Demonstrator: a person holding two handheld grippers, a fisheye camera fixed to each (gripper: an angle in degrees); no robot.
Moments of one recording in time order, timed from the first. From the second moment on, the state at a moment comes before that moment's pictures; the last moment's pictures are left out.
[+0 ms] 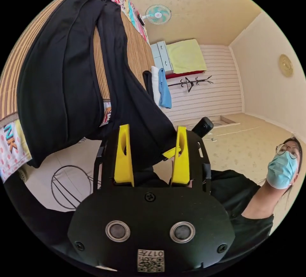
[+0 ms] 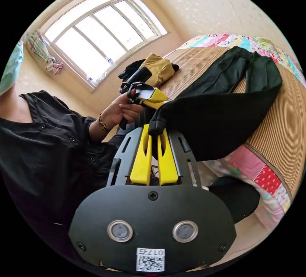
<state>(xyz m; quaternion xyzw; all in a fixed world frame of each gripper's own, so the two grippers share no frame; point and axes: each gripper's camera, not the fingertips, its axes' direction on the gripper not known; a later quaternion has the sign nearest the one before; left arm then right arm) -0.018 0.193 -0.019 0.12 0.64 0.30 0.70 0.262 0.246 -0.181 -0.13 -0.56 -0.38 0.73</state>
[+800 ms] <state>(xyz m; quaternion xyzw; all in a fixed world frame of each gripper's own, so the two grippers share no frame) -0.001 0.241 -0.007 0.18 0.58 0.38 0.70 0.263 -0.108 0.192 -0.11 -0.52 0.15 0.83</state>
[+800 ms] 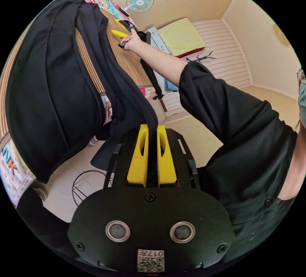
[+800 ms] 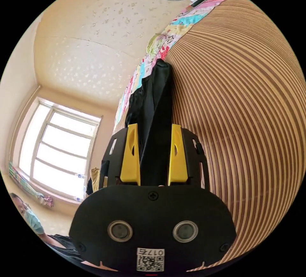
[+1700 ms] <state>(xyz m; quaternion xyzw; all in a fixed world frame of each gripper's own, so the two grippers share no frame) -0.115 0.280 0.074 0.19 0.51 0.36 0.76 -0.193 -0.137 0.085 -0.03 -0.38 -0.26 0.89</state>
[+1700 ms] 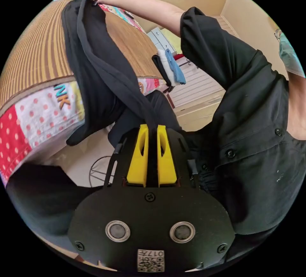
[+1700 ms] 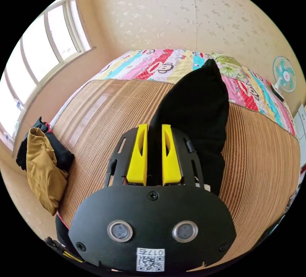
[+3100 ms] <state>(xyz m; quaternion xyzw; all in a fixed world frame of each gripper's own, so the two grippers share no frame) -0.096 0.244 -0.016 0.33 0.50 0.16 0.79 0.213 0.190 0.021 -0.07 -0.49 -0.16 0.86</state>
